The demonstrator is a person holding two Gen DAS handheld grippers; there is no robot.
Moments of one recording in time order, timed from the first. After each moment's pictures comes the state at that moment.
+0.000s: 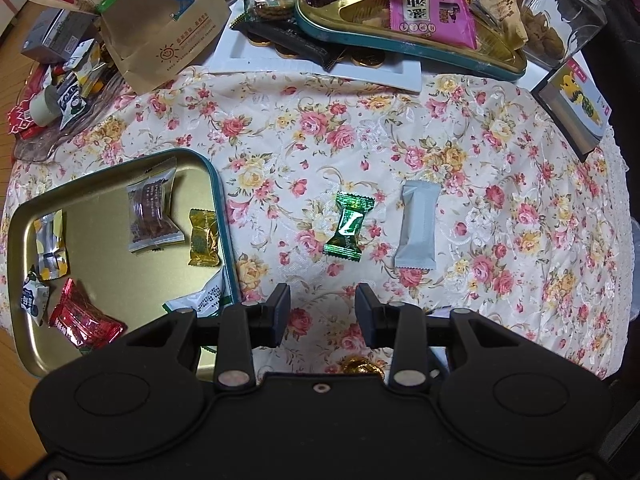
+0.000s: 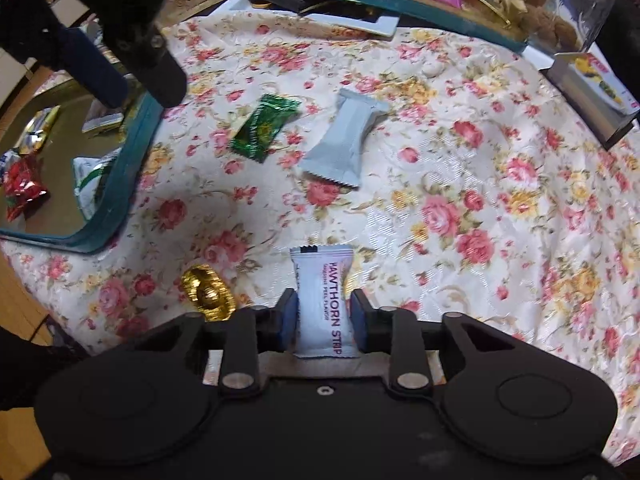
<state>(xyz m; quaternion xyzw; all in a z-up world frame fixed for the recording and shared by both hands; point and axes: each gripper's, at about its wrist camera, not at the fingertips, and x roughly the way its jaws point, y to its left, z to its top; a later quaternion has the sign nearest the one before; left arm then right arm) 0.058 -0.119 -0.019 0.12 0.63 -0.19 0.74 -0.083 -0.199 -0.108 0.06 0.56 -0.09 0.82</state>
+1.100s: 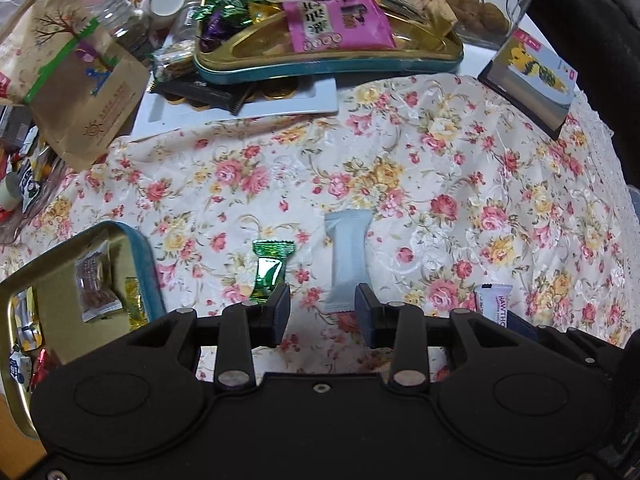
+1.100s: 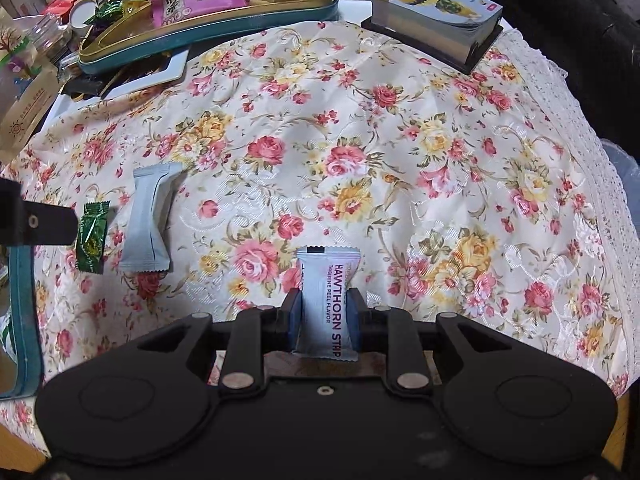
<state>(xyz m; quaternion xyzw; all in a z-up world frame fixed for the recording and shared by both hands) 0.029 -0.196 -0.041 0.20 0.57 -0.23 0.77 -0.079 -0.295 -0.112 0.18 0.55 -0.25 0.78</state>
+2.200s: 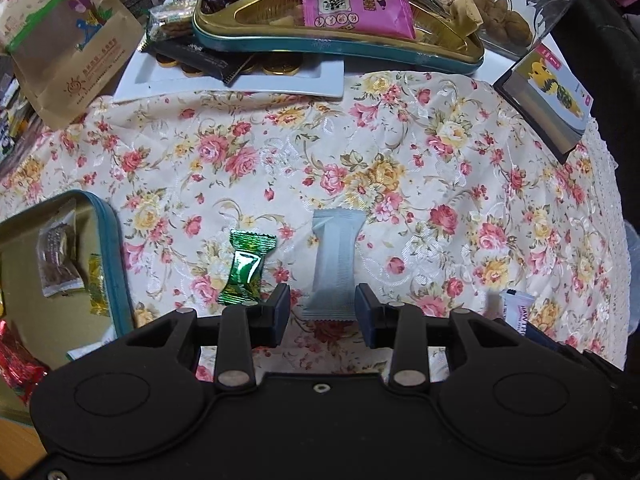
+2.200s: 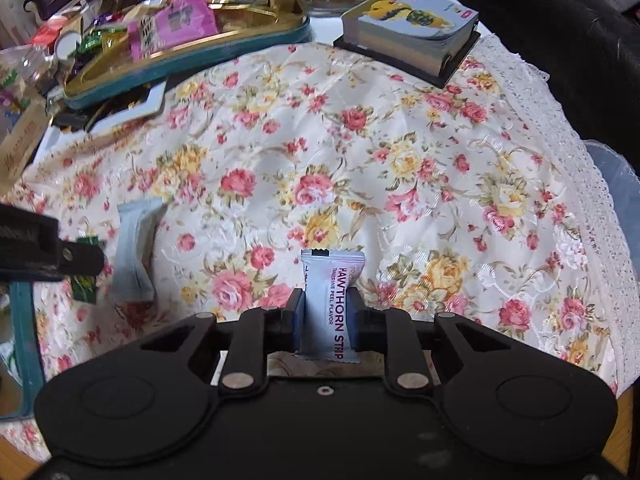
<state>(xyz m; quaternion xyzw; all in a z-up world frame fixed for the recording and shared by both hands) 0.046 -0.197 -0.062 0.12 0.61 -0.22 0.75 -0.085 -0.319 -0.093 0.22 0.52 -0.26 0.78</state>
